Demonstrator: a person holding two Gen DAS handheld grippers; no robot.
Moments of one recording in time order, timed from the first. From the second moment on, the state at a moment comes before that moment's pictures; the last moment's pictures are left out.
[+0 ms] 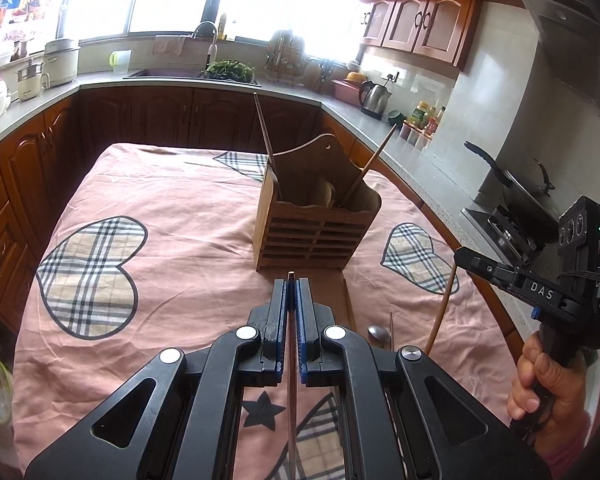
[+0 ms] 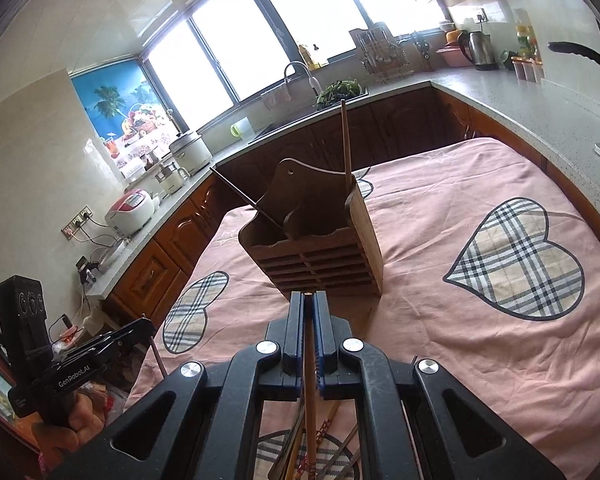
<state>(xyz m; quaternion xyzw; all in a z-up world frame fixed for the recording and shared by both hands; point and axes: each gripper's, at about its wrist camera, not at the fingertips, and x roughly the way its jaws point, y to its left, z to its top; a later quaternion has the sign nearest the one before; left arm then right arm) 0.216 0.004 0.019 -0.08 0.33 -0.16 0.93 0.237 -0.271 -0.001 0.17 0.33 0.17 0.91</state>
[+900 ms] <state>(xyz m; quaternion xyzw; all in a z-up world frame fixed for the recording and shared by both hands) 0.178 0.021 0.069 -0.10 0.24 -0.14 0.95 0.188 -0.268 0.057 0.14 0.22 0.16 0.95</state>
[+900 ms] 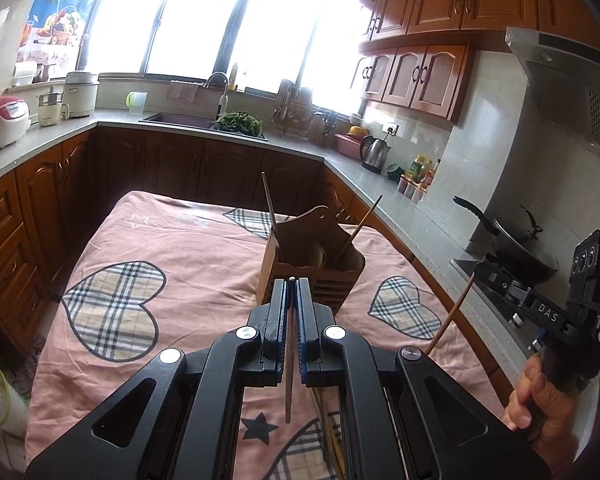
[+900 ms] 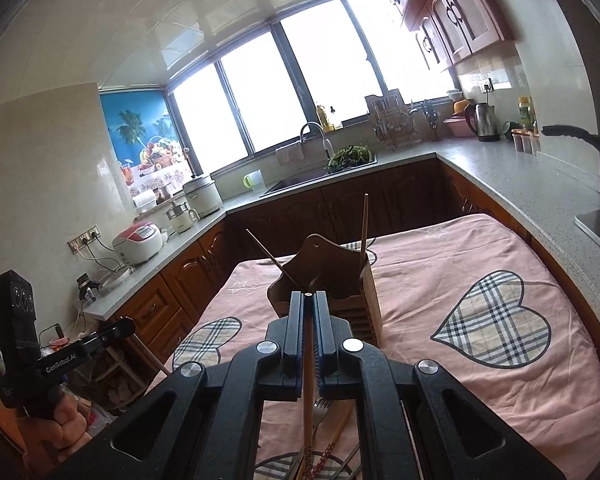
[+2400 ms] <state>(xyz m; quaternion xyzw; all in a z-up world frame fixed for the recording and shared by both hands) 0.352 -0.001 0.116 -0.14 0.14 -0.09 0.98 0.341 -0.274 0.086 0.12 0.07 0.09 0.99</state>
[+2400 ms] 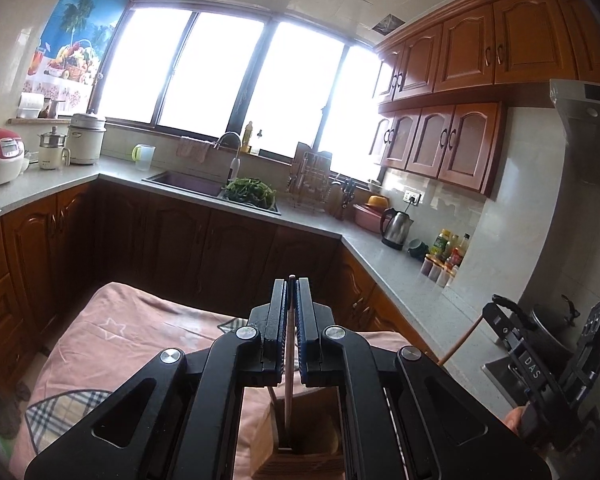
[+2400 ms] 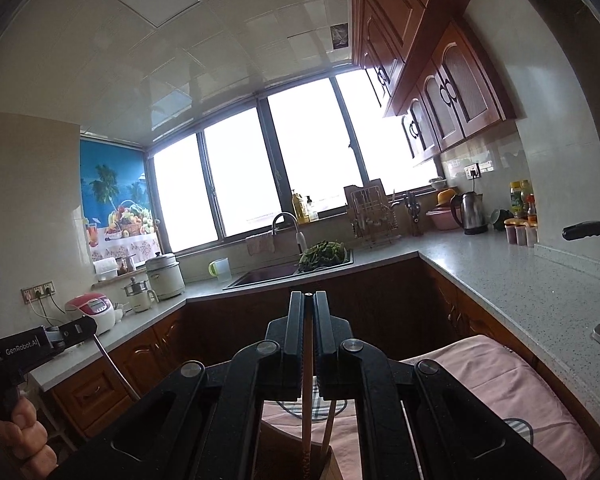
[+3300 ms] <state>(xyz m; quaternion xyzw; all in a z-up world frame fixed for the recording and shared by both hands) 0.404 -0.014 0.033 -0.14 0.22 -0.08 0.96 0.377 -0.281 0.010 0.16 0.17 0.08 0.97</state>
